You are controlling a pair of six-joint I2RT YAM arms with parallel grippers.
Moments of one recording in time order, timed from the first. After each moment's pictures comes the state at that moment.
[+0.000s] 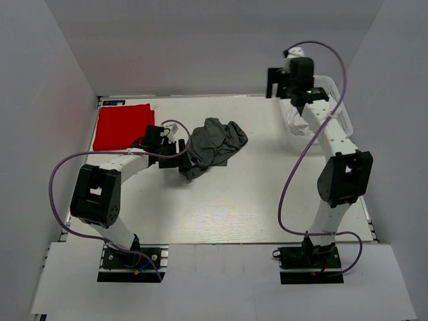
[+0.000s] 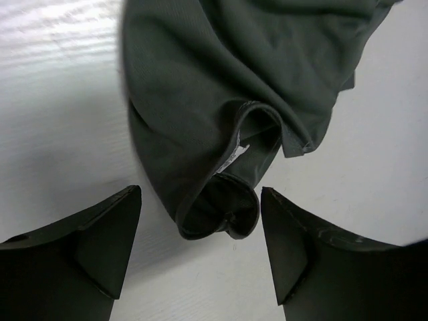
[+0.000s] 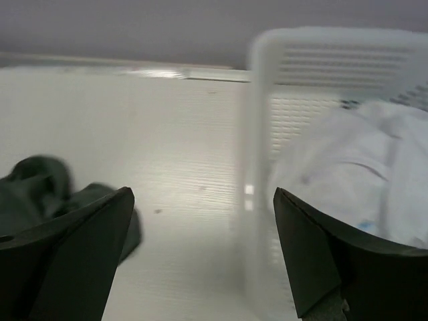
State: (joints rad) left arm -0.23 1.61 0.95 -0.23 0.35 -0.29; right arm 0.15 1.85 1.81 -0.42 0.09 0.06
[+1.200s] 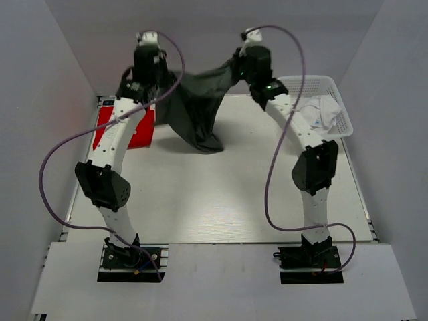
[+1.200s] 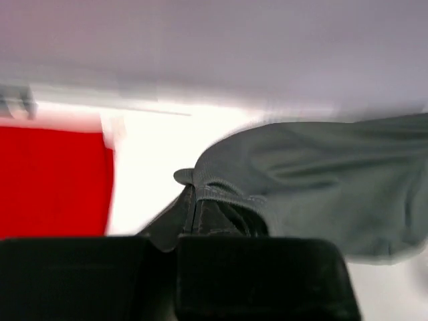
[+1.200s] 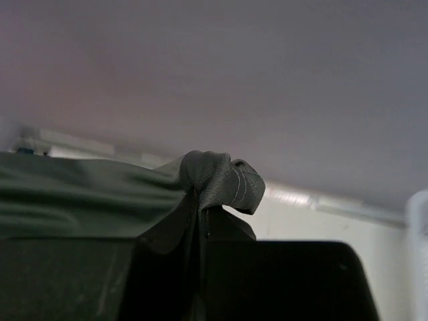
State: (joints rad) left arm -0.29 1.80 1.89 -0.54 -0.21 -0.28; right arm 0.48 2.14 2.16 -0.22 0.07 0.13
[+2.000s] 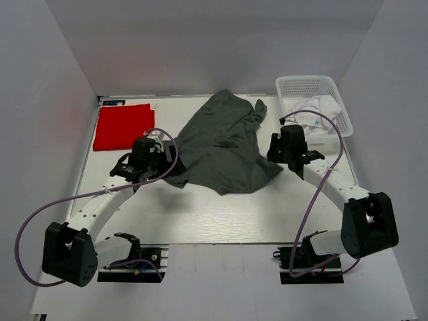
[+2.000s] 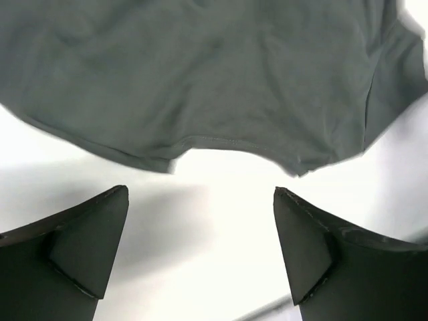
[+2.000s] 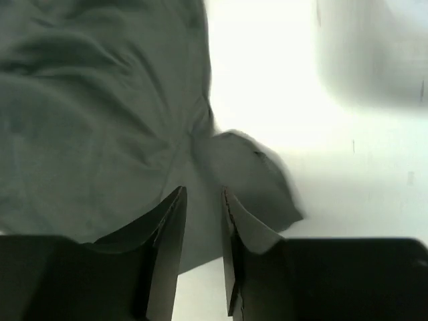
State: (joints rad) left arm -0.33 1.14 0.78 -0.37 0.14 -0.44; right arm 0.35 1.35 0.87 -0.17 0.06 0.30
